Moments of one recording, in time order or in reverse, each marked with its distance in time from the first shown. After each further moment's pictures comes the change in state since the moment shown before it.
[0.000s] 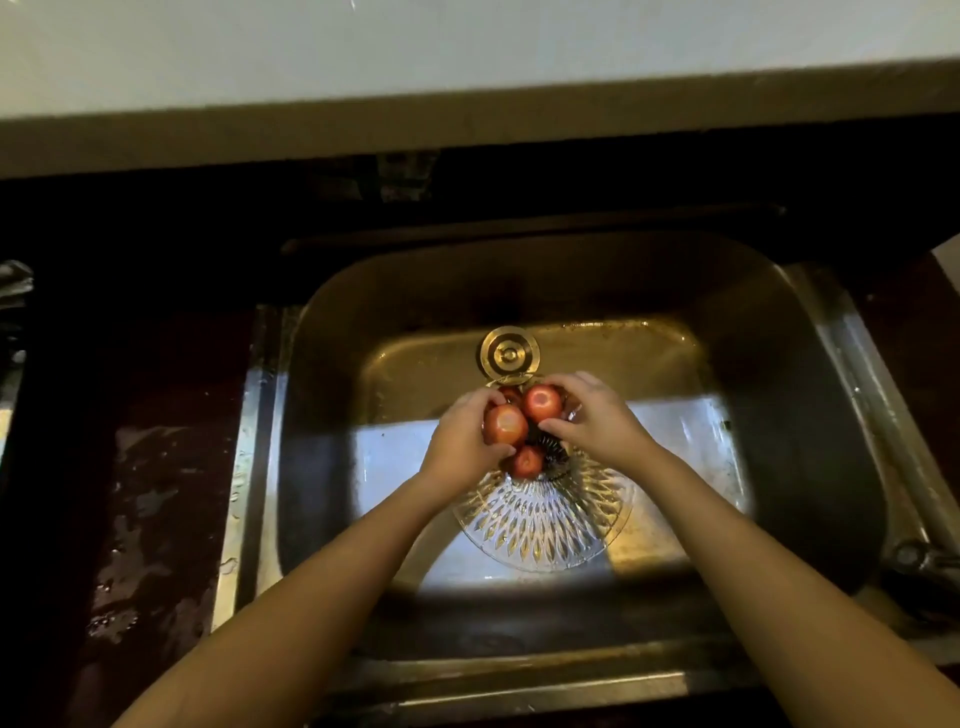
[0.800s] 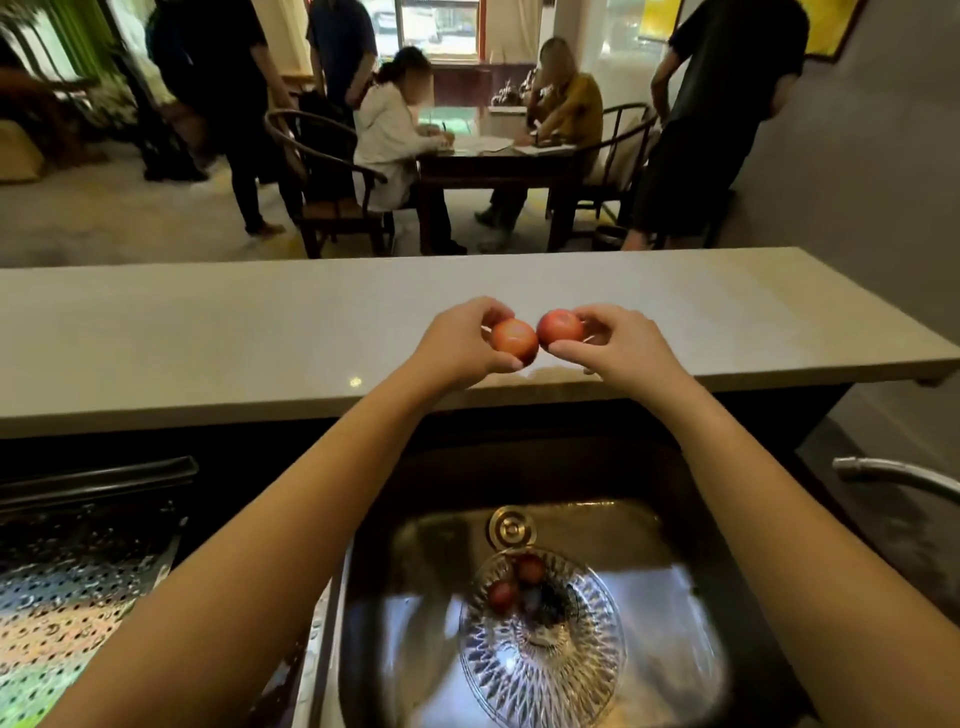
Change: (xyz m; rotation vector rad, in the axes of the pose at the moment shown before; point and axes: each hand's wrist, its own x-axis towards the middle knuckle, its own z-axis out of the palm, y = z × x) left_hand -0.030 0.232 -0.245 0.067 0.252 0.354; right_hand -0.033 -0.249 -0.207 0.001 0.462 -0.249
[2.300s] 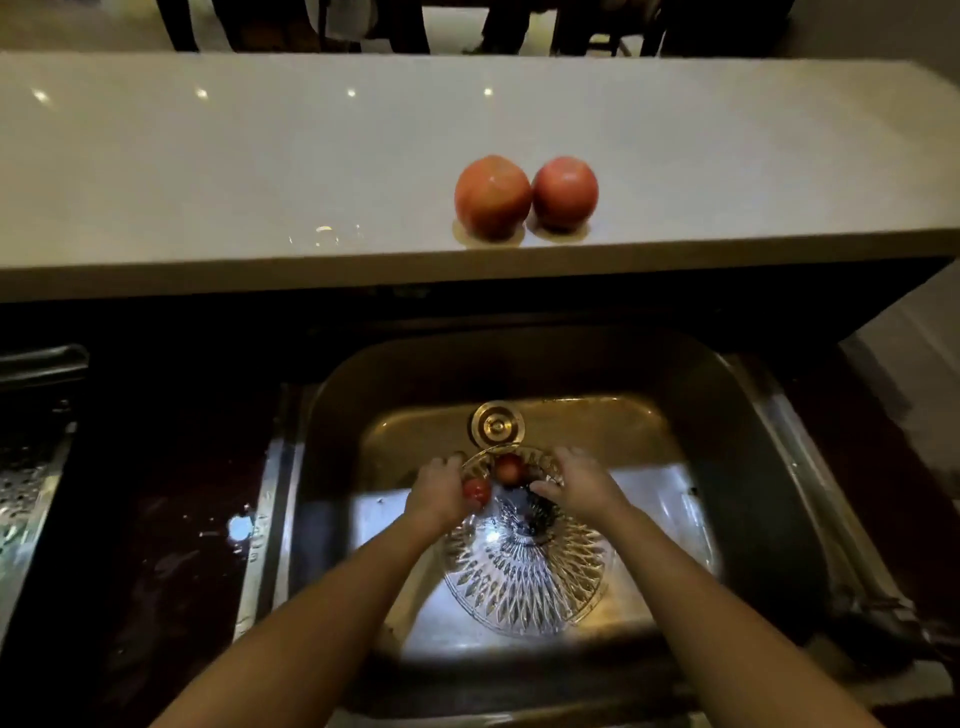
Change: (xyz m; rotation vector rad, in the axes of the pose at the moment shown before) left_hand -0.095 -0.208 0.227 0.244 -0.436 -0.467; right_hand -0.117 0.216 0.177 -0.292 -0.553 0.431
